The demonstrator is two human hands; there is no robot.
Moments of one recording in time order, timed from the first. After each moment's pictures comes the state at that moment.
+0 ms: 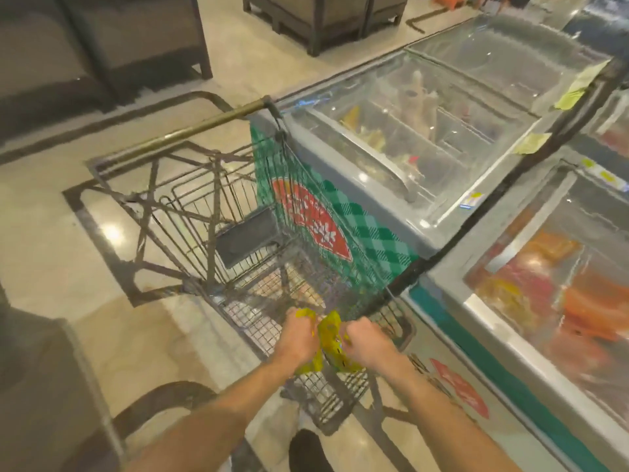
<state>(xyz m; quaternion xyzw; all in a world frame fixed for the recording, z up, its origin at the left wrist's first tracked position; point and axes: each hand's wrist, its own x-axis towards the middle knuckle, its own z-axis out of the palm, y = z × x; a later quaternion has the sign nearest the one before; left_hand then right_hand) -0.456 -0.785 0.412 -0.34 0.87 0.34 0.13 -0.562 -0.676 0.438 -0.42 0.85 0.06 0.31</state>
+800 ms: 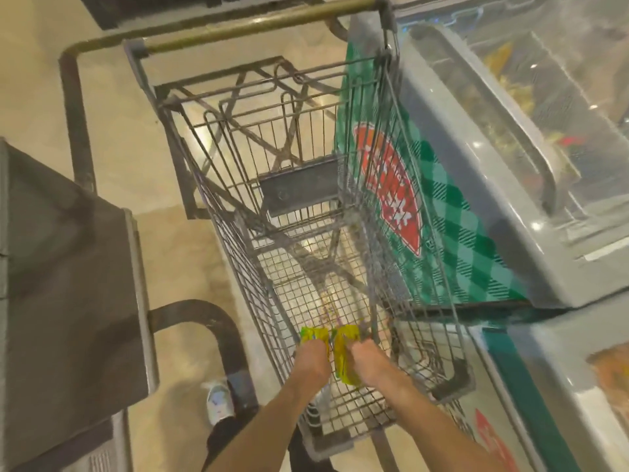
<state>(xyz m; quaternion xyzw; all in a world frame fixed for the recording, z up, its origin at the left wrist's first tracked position) -0.484 -0.757 0.255 -0.50 0.71 0.37 0.32 -0.604 -0.703 0.252 -0.45 0.74 0.15 0.48</state>
